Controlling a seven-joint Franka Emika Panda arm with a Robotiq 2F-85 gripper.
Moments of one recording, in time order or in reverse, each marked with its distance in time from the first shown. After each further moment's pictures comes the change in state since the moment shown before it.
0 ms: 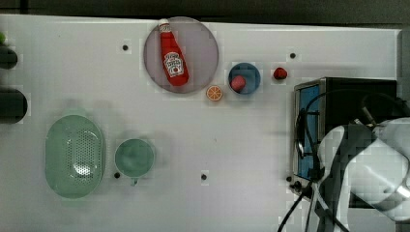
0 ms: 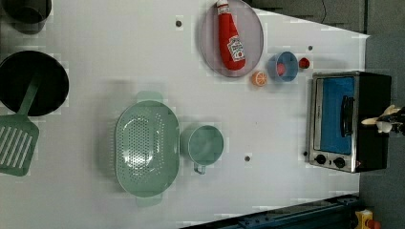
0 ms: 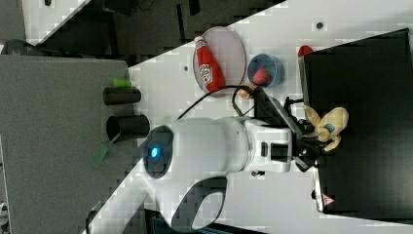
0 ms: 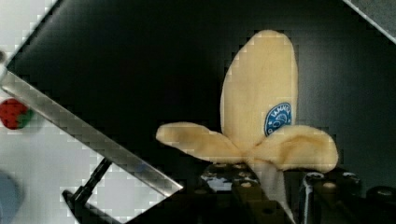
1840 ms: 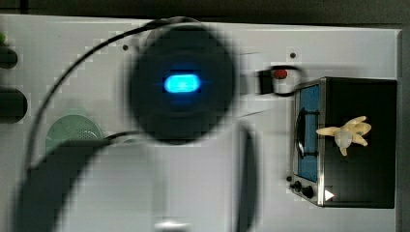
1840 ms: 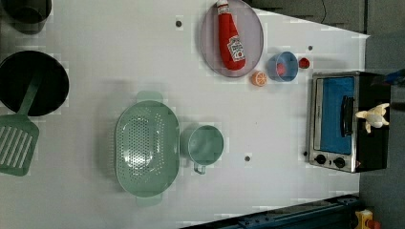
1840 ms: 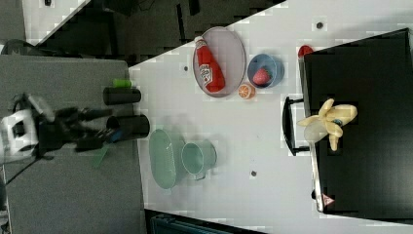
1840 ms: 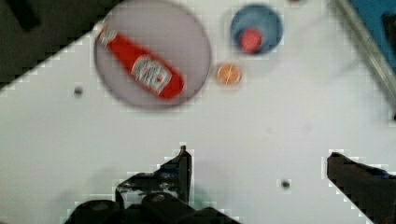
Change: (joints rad) arm 0.258 -0.310 0.488 0.248 0.041 -0.503 0.314
